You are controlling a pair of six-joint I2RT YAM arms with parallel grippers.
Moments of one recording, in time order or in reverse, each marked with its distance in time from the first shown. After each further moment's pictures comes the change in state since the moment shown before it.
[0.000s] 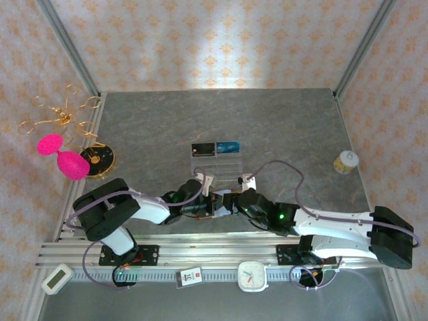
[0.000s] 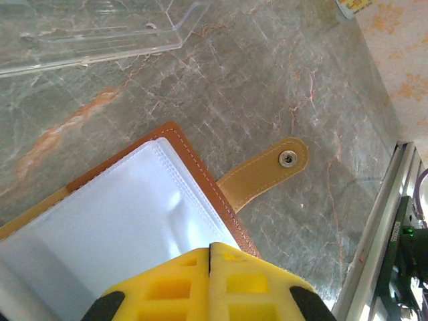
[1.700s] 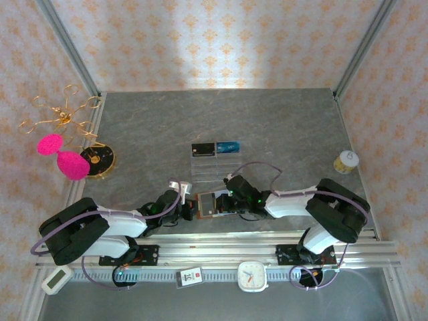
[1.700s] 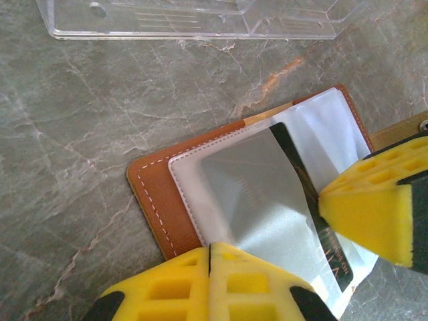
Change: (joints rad) left arm 0.074 -0.284 -0.261 -0.130 -0.173 0.044; right arm -0.212 0.468 0.056 0.217 -0.498 0.006
